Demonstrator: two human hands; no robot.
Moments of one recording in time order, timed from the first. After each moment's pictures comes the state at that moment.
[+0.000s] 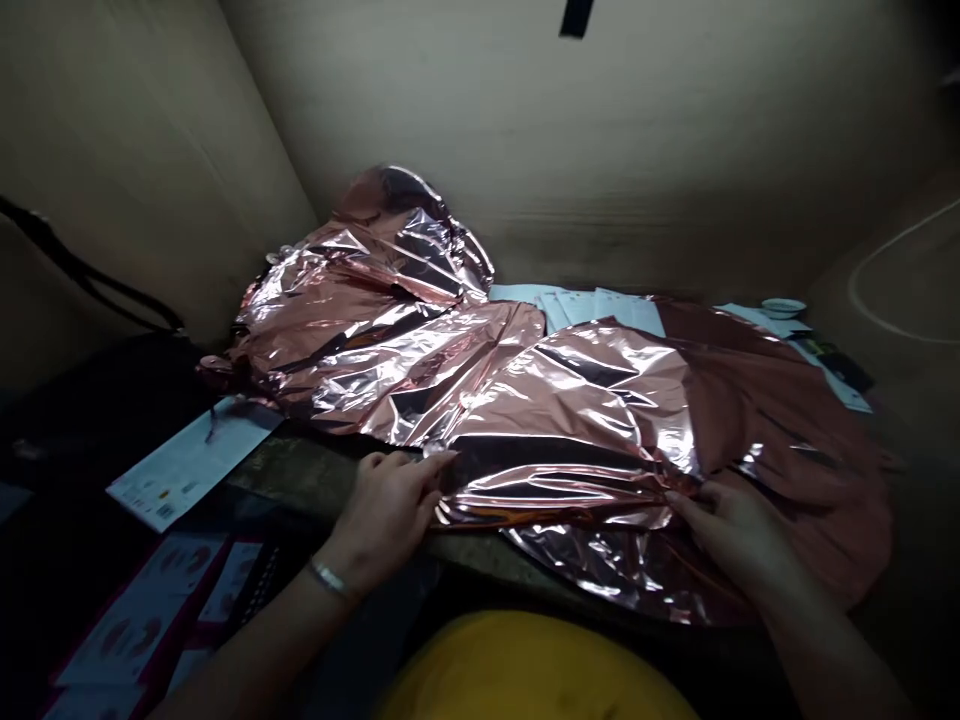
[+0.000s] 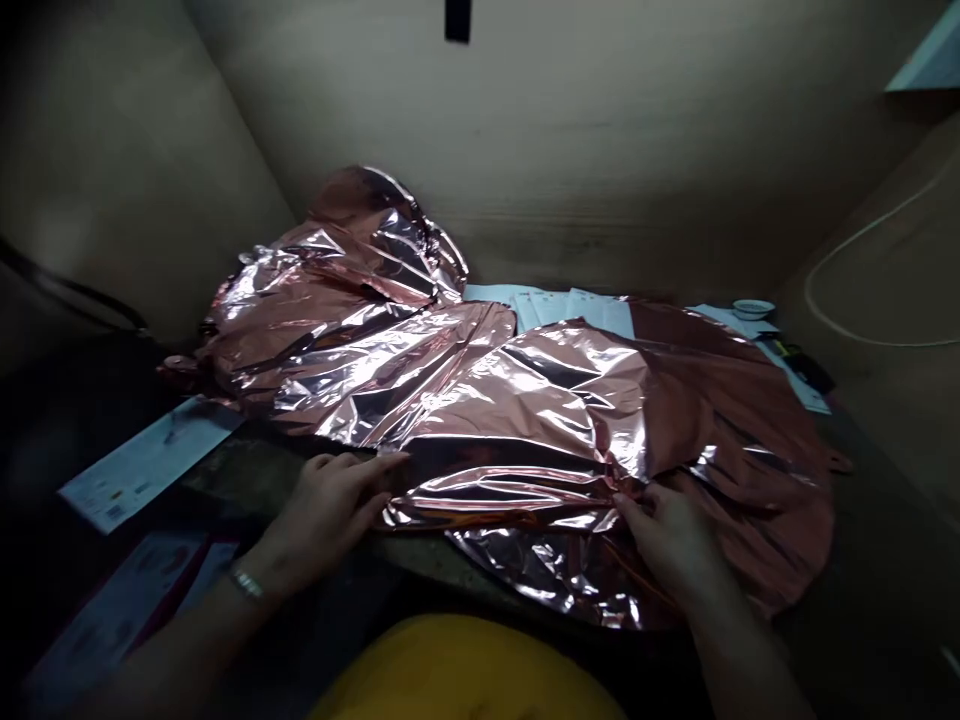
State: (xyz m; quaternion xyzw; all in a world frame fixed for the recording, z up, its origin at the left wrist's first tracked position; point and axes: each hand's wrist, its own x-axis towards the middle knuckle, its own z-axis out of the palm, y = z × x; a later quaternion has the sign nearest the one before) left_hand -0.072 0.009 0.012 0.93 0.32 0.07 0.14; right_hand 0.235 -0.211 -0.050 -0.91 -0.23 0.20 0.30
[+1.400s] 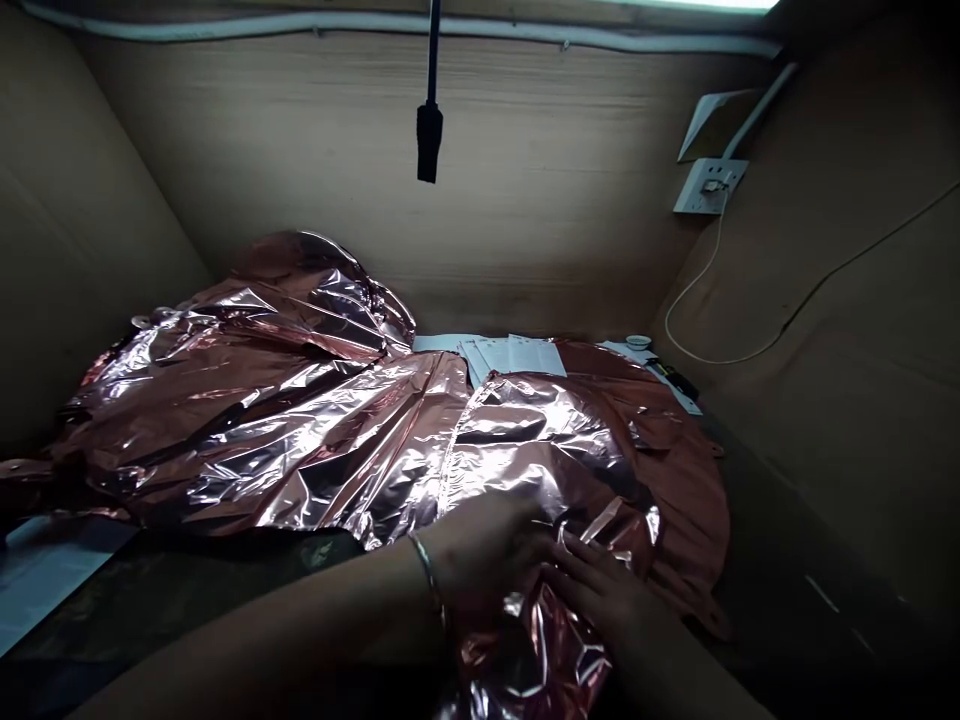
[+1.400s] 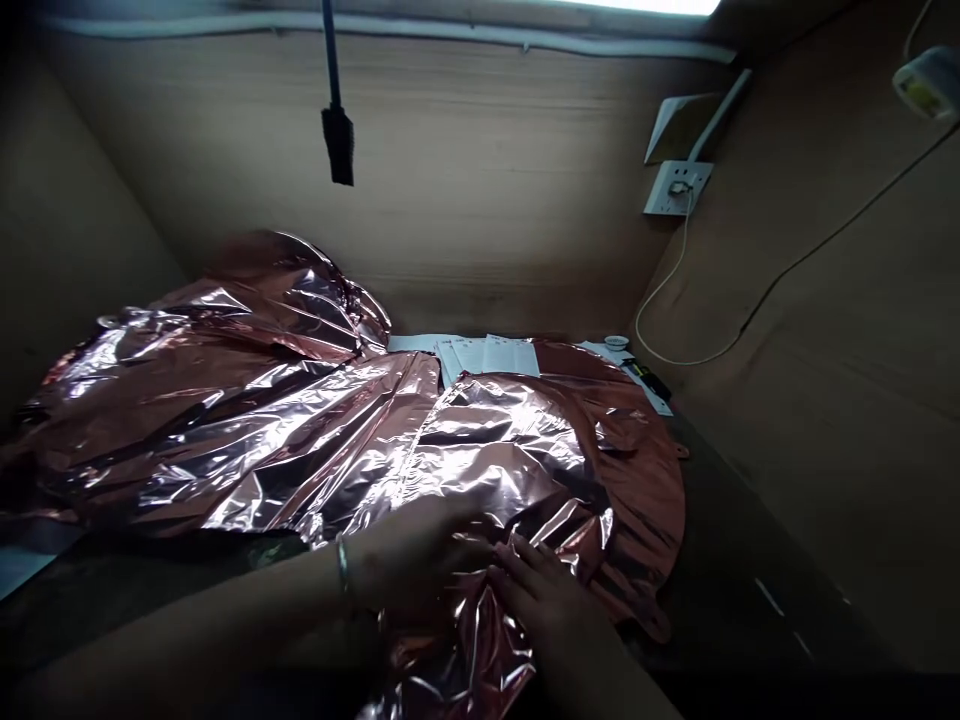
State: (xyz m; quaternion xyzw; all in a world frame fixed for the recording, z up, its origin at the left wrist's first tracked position) left_hand 0.074 -0.030 0.034 0.96 -0.06 -0.03 0.29; right_hand 0.183 -0.235 -0.066 -0.74 -0.65 -0.01 0.16
